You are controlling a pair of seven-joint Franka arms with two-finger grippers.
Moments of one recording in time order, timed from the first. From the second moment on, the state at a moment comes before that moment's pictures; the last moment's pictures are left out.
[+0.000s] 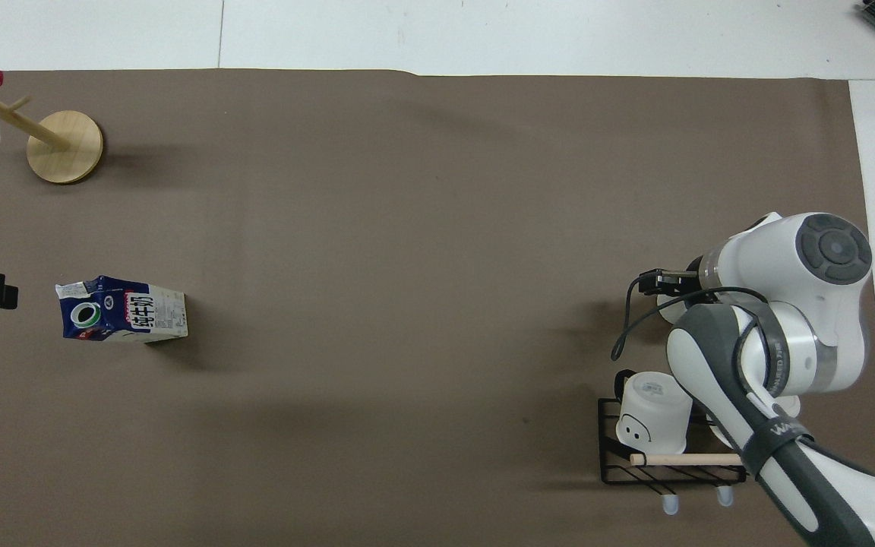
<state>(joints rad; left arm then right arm) -0.04 -0.16 0.05 -1.68 -0.01 1.52 0.02 0.18 0.11 -0.13 -2.18 -0.02 2.30 0.18</state>
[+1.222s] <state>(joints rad) -0.04 -0.16 0.05 -1.68 -0.01 1.52 0.02 0.19 0.10 -0.11 -1.93 0.03 2.05 0.44</state>
